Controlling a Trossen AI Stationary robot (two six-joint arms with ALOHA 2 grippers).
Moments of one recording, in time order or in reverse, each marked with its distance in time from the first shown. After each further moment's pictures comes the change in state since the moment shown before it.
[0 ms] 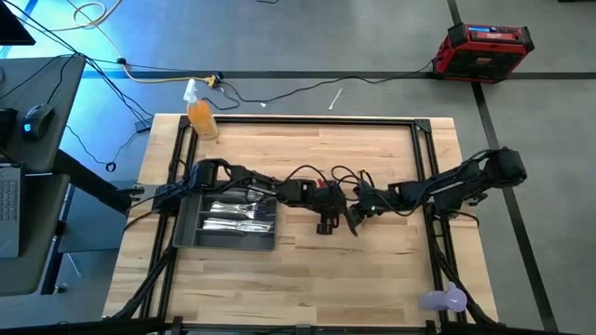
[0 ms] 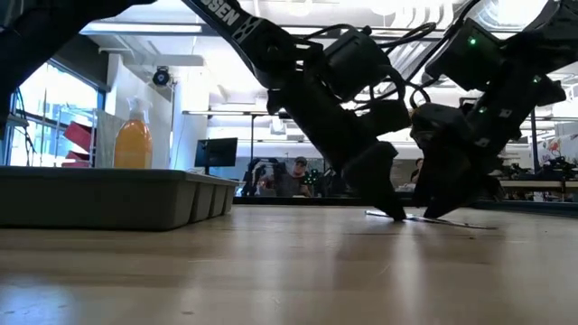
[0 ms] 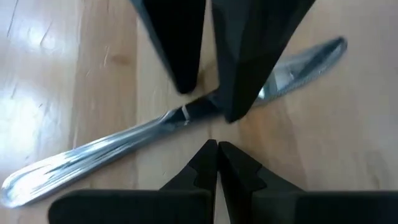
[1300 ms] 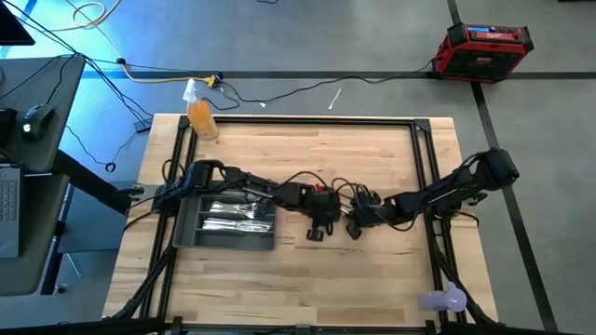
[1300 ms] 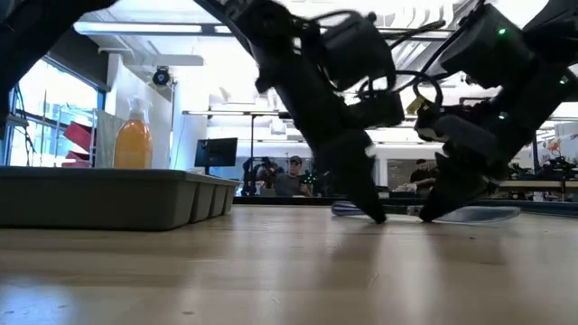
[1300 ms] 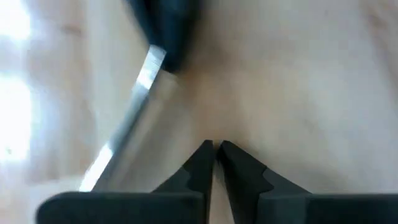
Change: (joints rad) left arm -0.040 -0.088 0.007 -0.240 -0.007 0.062; right arm 0.188 0.098 0.023 -0.042 0.236 -0.164
